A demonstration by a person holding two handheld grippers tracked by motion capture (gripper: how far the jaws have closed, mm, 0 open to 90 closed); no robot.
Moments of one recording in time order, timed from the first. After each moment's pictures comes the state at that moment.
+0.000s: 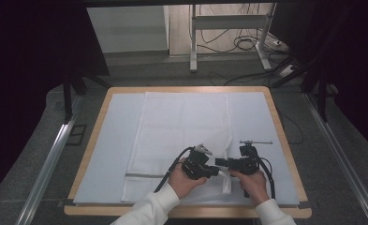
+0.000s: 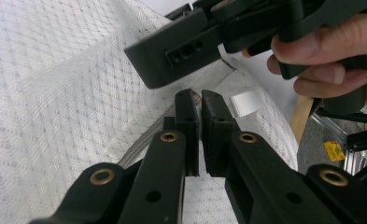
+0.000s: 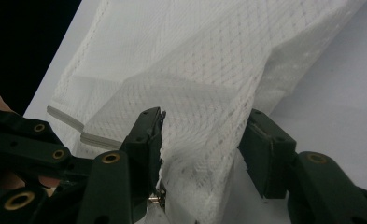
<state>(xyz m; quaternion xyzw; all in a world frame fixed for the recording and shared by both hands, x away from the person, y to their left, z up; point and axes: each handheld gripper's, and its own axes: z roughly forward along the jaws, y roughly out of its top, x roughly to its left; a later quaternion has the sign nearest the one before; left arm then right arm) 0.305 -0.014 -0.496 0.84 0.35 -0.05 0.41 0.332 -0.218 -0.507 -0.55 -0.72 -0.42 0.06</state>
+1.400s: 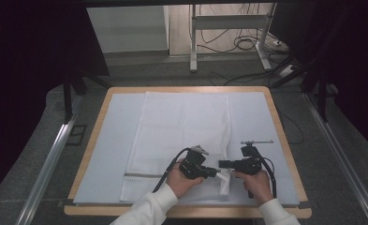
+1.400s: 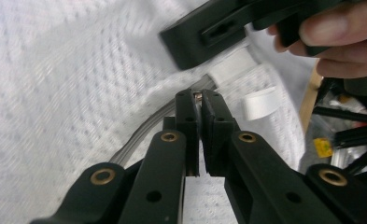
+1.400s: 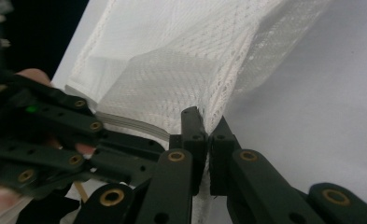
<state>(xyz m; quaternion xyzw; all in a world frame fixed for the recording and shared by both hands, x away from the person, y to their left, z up) 0.313 -0.003 -0.513 0.84 0.36 -0.08 0.40 0.334 -0.227 -0.508 -0.53 -0.73 -0.42 0.11</state>
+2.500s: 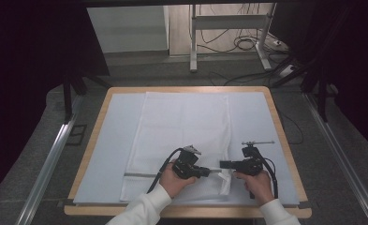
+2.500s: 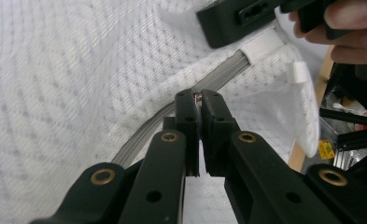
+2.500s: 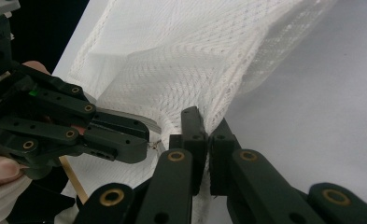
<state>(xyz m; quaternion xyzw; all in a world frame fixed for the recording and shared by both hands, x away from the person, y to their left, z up) 0.310 0.017 -0.515 0.83 0.37 -0.07 0.40 0.332 -0.230 -0.508 -0.52 -0.74 -0.42 0.10</state>
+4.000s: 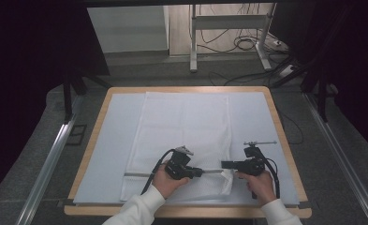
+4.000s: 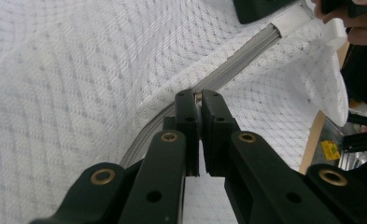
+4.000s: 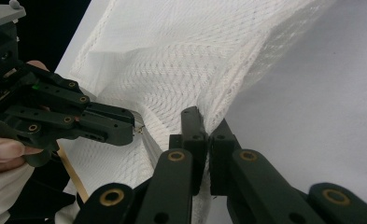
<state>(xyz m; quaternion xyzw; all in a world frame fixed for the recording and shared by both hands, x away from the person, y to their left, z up) 0.308 0.038 -0.519 0.83 0.38 -0.07 0.40 0.333 -0.236 -0.509 -0.52 -0.74 -0.42 0.10</state>
